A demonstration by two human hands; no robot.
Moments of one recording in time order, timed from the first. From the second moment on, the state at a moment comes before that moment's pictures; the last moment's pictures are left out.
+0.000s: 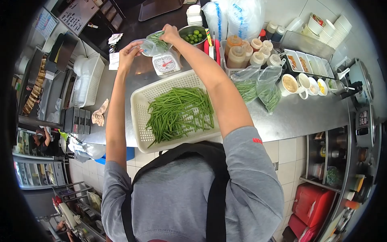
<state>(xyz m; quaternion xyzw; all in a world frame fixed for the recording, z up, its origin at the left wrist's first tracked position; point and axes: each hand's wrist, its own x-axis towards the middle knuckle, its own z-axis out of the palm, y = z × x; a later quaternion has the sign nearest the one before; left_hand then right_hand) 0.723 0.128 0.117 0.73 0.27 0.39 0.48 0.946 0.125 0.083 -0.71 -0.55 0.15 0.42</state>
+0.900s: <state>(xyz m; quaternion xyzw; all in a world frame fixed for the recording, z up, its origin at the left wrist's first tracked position) 0.745 0.123 0.137 0.72 0.22 0.49 0.43 0.945 0.010 0.111 -0.59 -0.68 0.00 0.44</state>
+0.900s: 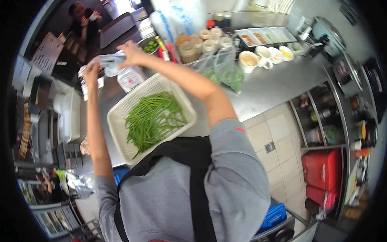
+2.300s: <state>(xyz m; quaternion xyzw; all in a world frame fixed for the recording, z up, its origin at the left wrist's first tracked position) 0.604 -0.084 0.018 0.76 0.58 0.26 0.12 1.127 0.027 0.169 -0.64 -0.64 -0.29 0.32</state>
